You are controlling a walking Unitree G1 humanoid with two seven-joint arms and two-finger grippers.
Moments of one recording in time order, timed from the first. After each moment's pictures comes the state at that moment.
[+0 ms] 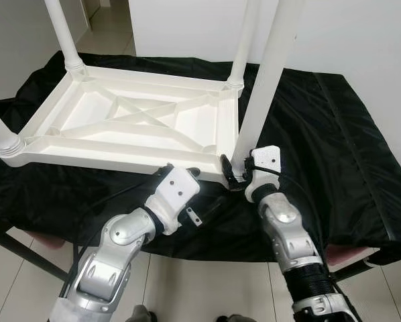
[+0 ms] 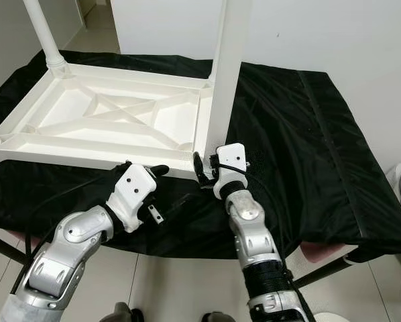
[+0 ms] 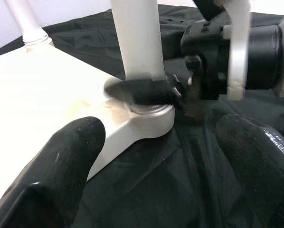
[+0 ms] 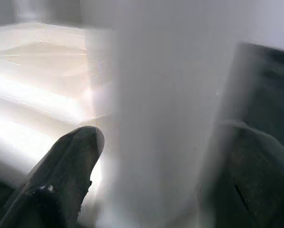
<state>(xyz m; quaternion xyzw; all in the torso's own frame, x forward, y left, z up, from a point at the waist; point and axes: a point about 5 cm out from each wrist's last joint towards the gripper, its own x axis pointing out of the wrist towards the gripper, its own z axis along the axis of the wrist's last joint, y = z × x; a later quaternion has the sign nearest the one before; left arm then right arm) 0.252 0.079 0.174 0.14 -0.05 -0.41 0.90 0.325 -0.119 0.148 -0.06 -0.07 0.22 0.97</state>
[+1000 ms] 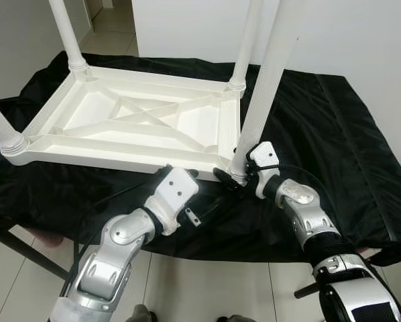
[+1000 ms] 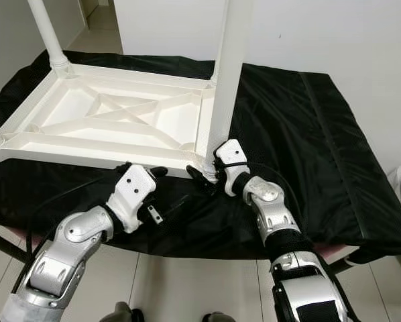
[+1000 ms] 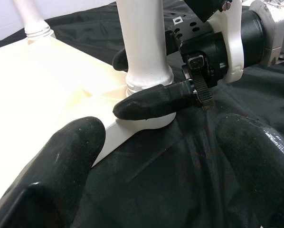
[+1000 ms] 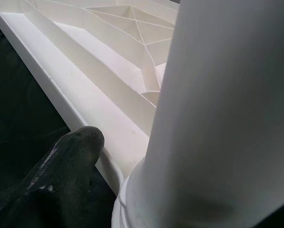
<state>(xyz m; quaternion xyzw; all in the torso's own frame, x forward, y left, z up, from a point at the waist) 0.254 0.080 0.171 0.14 -0.04 -0.41 0.90 0.350 -0.135 0.143 -0.13 -0.04 0.36 0.93</state>
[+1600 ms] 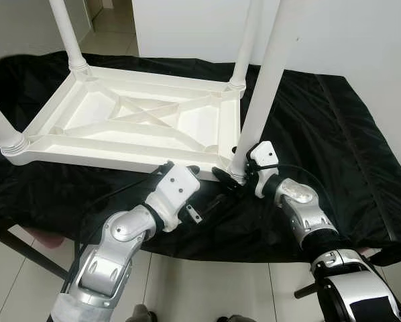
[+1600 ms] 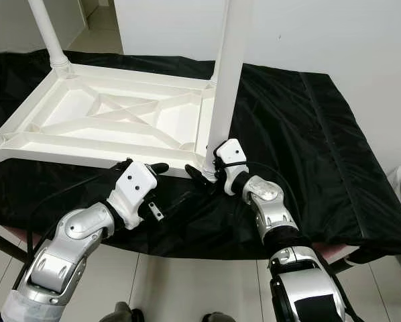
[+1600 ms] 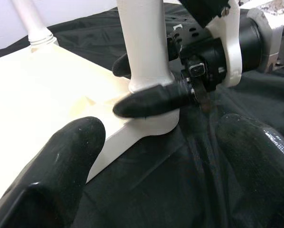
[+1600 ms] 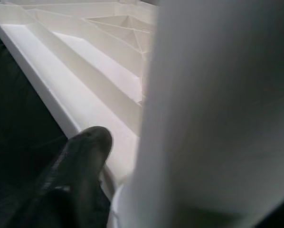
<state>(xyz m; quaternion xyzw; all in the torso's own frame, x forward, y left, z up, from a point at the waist) 0.256 0.078 0.175 0.14 -0.05 -0.41 0.90 0.354 -0.136 0.143 -0.11 -0.06 0.37 0.92</state>
